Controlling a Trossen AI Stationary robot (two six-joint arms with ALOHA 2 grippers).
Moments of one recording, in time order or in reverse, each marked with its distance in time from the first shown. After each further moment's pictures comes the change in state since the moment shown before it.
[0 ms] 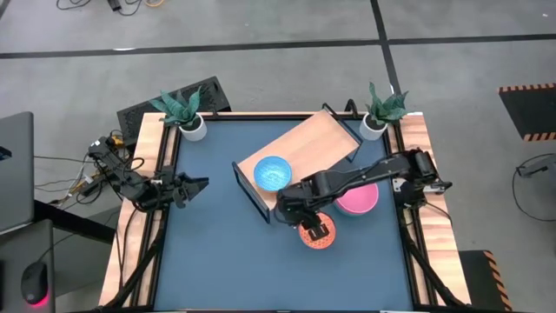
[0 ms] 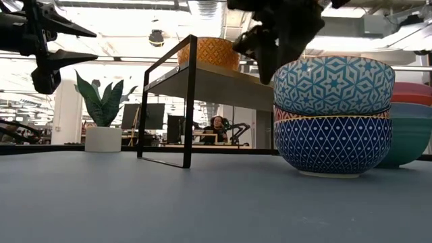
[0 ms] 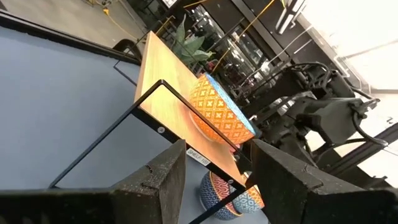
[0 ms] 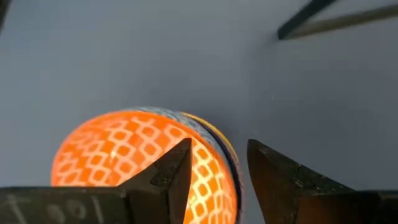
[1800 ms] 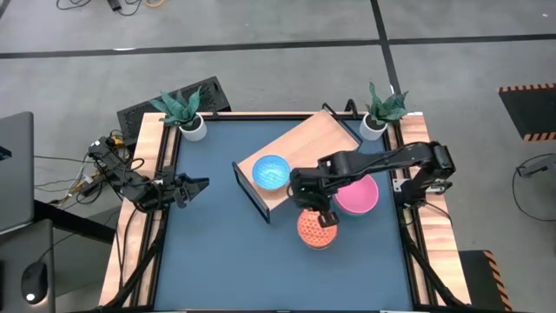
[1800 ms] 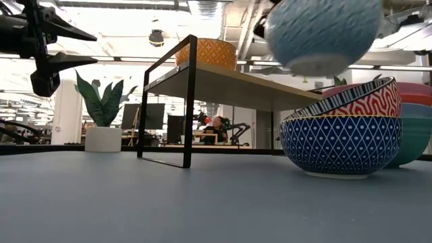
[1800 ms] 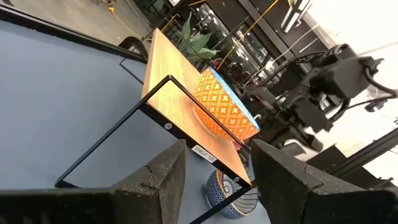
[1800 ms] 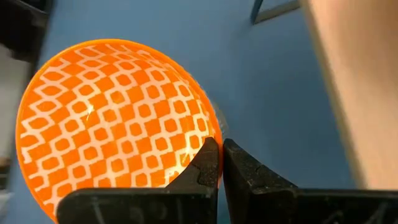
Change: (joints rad) left arm 0.000 0.000 0.000 -0.039 -0.009 -0.037; right arm -0.086 -0.177 -0.026 -0.099 -0.062 0.092
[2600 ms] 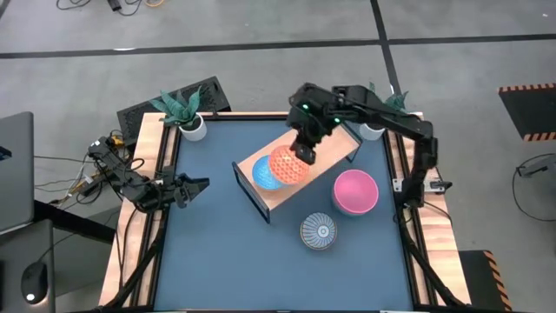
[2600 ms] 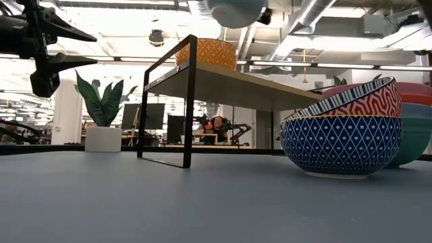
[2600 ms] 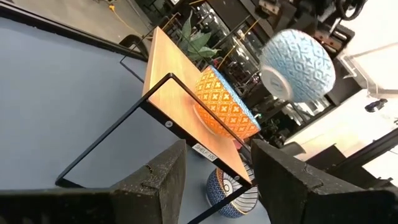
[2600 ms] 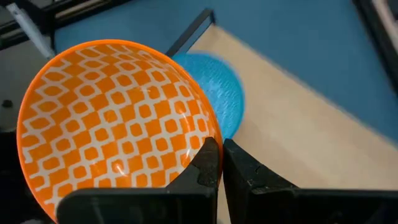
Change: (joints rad) left arm 0.000 0.000 0.000 -0.008 0.002 -0.014; right arm -0.355 0.135 0.589 -0.149 -0.045 0.225
